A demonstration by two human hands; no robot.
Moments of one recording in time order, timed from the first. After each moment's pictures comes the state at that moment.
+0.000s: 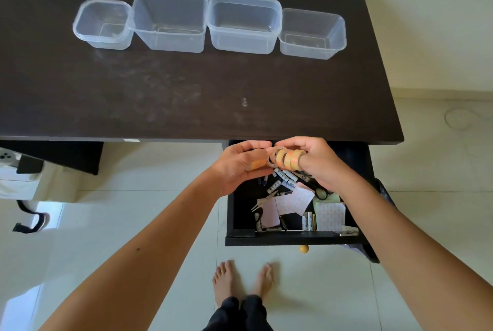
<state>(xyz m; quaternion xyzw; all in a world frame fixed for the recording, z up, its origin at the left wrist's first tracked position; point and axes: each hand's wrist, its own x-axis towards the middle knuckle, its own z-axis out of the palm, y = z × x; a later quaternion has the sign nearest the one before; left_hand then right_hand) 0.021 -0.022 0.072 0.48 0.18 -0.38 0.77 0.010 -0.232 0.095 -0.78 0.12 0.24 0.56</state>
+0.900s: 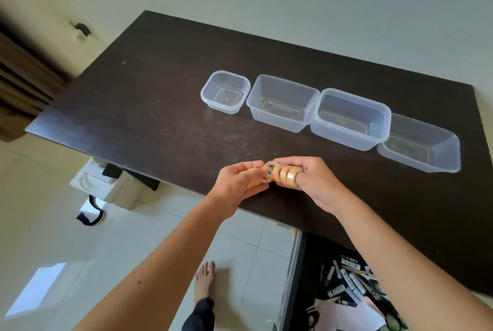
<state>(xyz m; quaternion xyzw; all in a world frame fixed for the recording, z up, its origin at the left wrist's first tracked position) 0.109 0.146 0.117 0.50 0.30 -0.15 0.80 0.175 -0.045 0.116 -0.77 -0.01 0.30 0.57</state>
